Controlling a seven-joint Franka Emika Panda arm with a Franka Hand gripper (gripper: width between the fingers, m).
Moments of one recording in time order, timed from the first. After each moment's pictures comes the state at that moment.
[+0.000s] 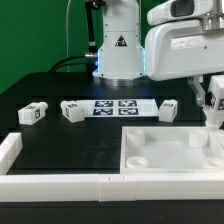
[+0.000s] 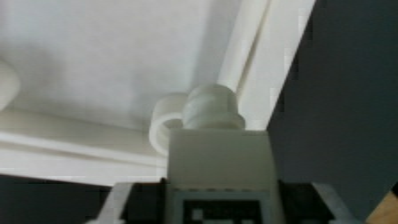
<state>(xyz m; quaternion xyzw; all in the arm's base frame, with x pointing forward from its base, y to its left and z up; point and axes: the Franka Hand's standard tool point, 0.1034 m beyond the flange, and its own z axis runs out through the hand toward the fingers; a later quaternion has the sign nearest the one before) 0.591 0.117 0.100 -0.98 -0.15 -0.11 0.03</state>
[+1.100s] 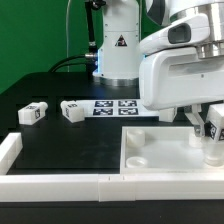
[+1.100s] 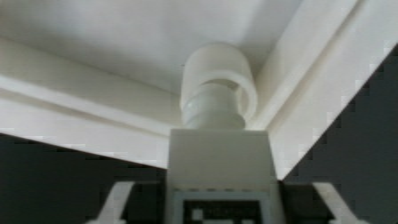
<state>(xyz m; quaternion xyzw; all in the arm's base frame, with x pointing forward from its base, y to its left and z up) 0.623 0.113 0.076 -0.97 -0.18 -0.17 0.03</state>
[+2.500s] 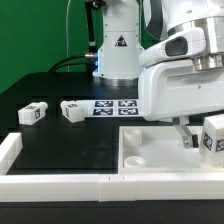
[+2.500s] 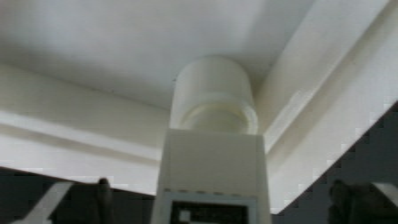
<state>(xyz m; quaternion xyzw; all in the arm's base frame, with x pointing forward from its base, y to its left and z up) 0.619 0.112 0.059 -0.97 -0.18 -0.19 0.03</state>
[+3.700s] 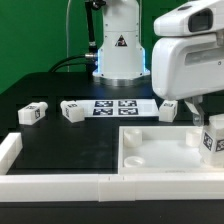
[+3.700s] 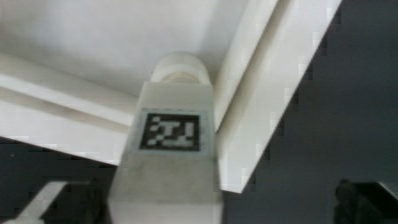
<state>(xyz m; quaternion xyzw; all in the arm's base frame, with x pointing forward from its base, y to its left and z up) 0.630 0.122 0.097 -0.98 -0.18 -0.02 0.04</state>
